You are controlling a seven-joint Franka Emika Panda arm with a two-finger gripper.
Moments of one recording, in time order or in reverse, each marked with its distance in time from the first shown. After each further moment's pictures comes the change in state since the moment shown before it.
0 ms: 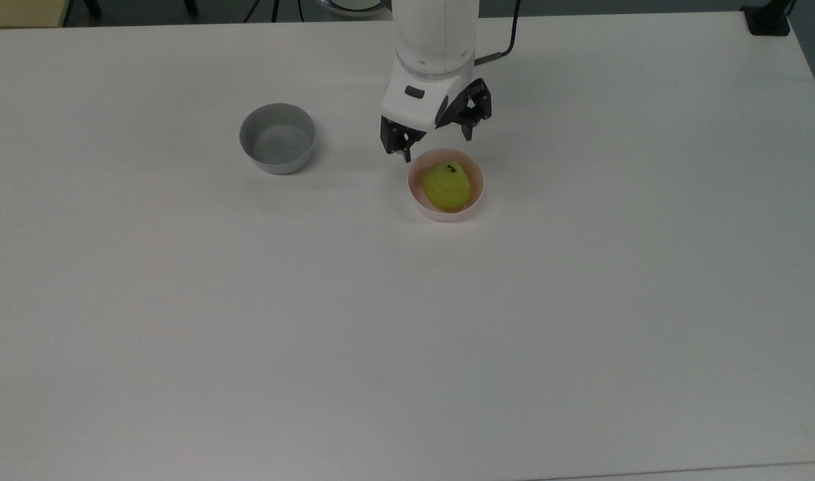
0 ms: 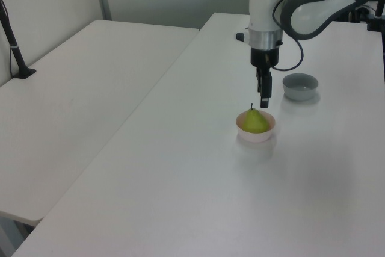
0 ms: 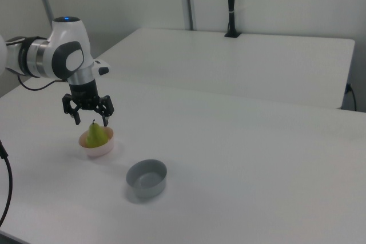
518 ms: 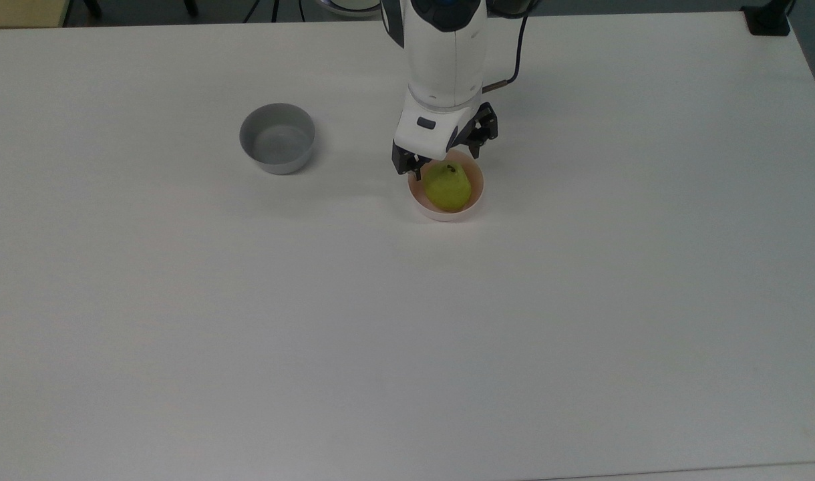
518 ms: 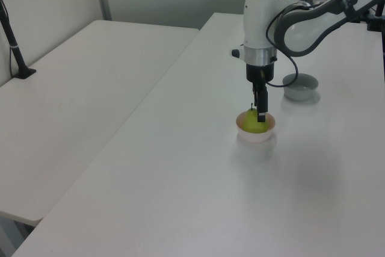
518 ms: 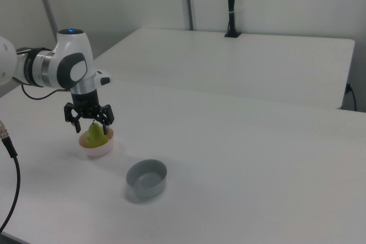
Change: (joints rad) arm 0.011 0.073 0.010 0.000 0.000 0.049 0.001
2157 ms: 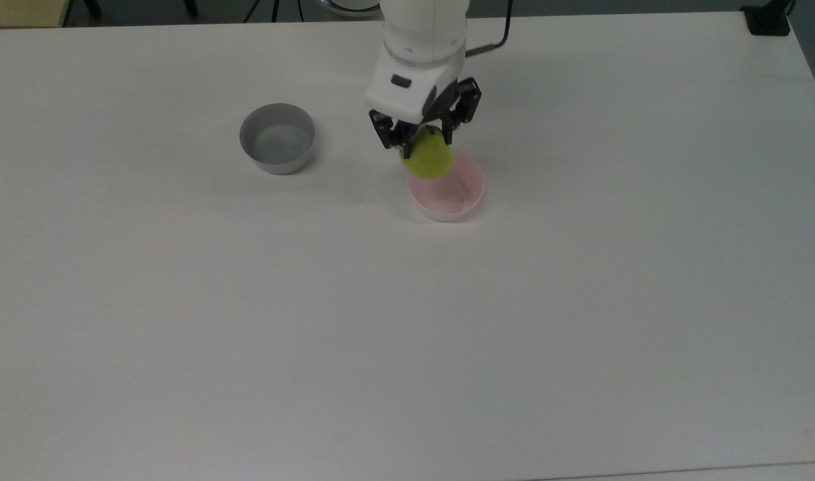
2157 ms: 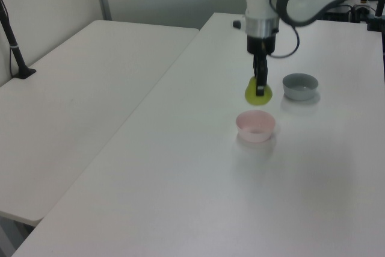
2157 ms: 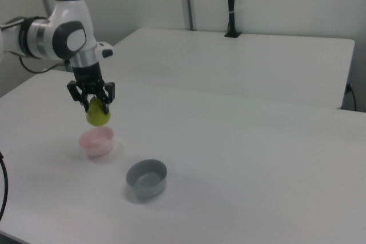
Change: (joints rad) arm -0.054 -0.086 0.000 0.100 -0.021 -0.155 0.001
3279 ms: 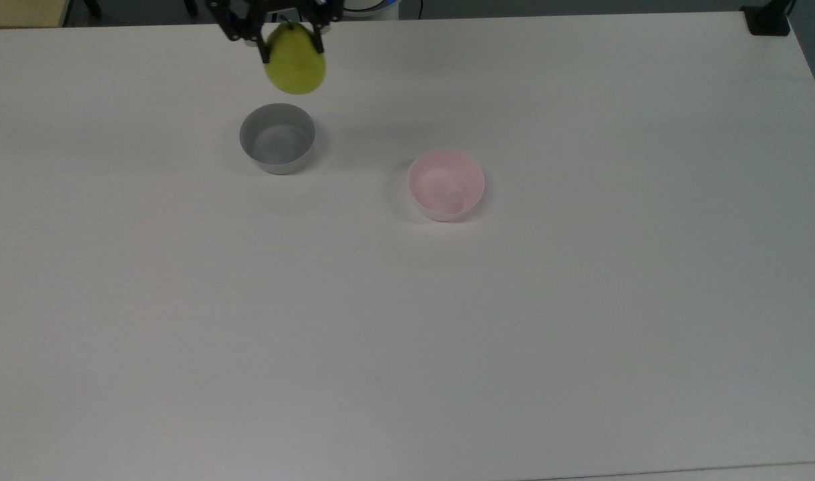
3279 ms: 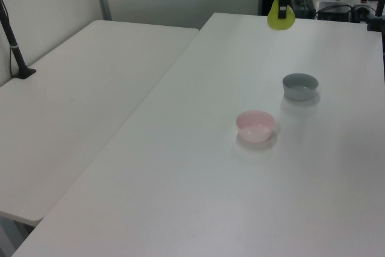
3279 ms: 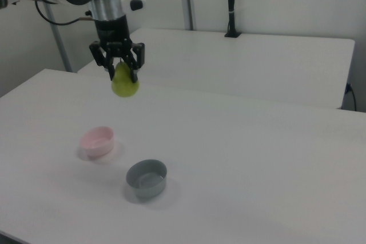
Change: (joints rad) arm -0.144 -0.098 -0.128 0.276 0.000 -0.365 -0.152
